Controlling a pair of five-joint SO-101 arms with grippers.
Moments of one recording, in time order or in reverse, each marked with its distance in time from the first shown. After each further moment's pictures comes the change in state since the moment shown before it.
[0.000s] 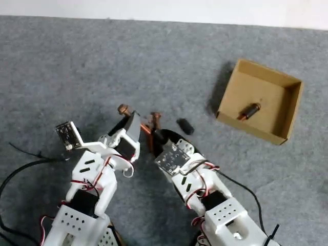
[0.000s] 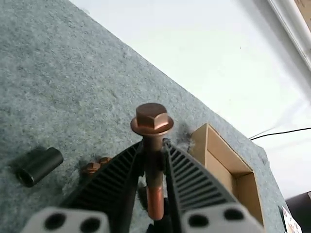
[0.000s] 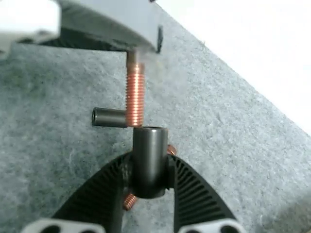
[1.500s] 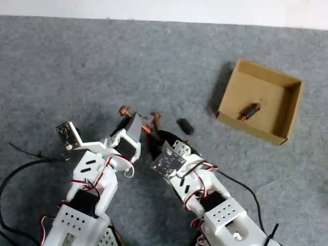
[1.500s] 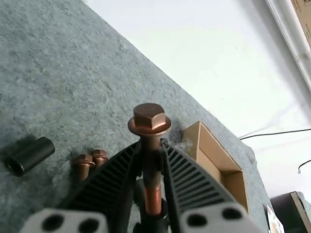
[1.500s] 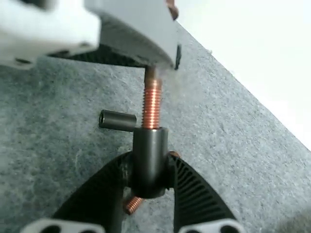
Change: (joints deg) left arm 0.0 0.0 0.0 0.4 4.0; right arm -1.8 -0.1 0.0 -0.2 3.0
